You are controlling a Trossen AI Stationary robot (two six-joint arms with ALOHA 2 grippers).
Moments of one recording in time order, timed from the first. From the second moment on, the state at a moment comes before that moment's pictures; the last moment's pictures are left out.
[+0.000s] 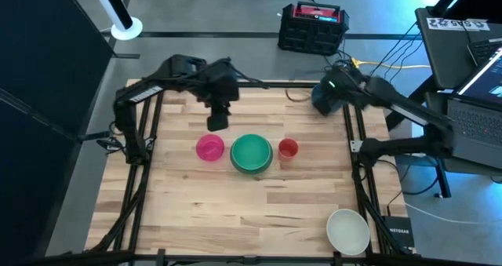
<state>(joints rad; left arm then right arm) 0.22 1.81 2.30 -1.57 -0.02 0.13 -0.51 1.13 1.16 -1.08 0.48 0.10</state>
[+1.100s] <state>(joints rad) 0.22 1.60 2.30 -1.57 -0.01 0.14 -0.73 1.60 1.06 -1.00 0.24 -0.03</state>
